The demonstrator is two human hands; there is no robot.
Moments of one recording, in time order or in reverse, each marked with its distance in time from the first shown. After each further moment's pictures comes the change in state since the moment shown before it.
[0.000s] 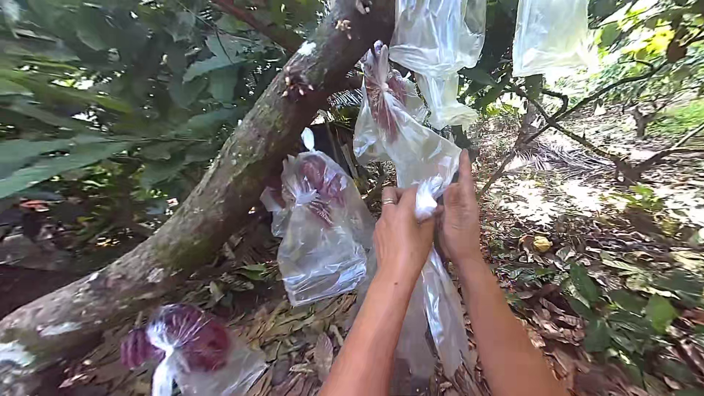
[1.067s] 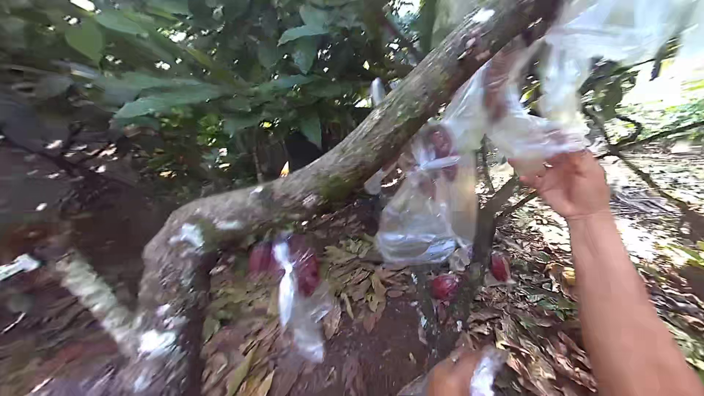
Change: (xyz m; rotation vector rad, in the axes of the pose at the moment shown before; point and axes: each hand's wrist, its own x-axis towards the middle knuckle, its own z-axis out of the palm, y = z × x) left_hand -0.245 -0.064 -0.001 -0.446 -0.197 -0.183; right_hand 0.072 -0.020 -0.029 0.104 -0.227 0.269
